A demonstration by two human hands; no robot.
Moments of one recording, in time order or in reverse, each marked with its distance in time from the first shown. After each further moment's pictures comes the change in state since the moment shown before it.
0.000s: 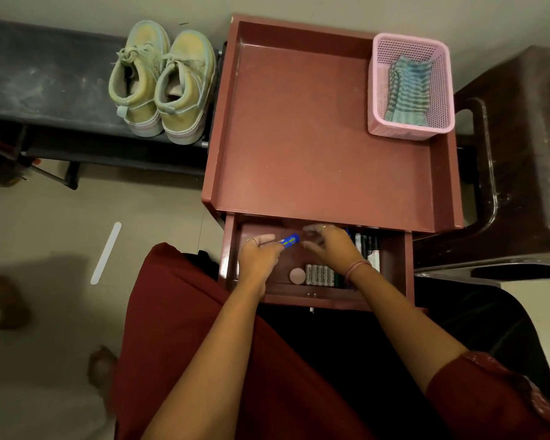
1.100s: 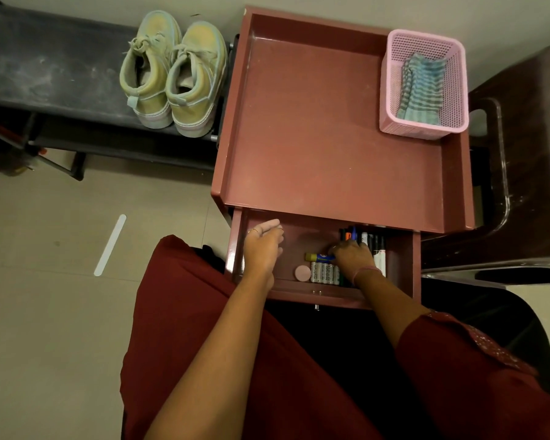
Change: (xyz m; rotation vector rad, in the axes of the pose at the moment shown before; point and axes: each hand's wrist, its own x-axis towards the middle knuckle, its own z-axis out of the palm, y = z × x) left_hand -0.008 0.011 -0.006 -0.199 -0.003 0.028; right_hand 0.007 0.064 0.032 -0.810 -0.259 0.128
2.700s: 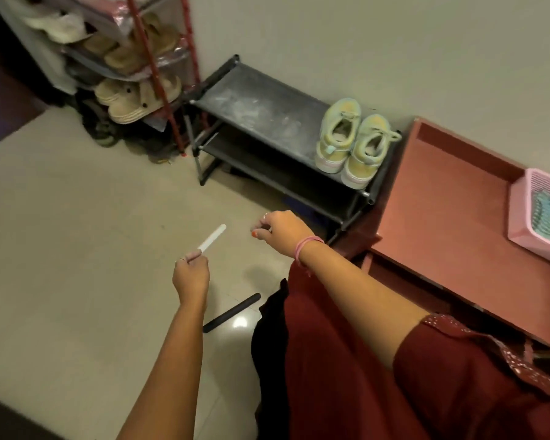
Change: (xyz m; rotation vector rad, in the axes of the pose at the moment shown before) left_hand 0.030 0.001 -0.360 -0.175 0.643 0.179; right_hand -0.044 -0.382 -0.235 0.378 0.181 -0.579
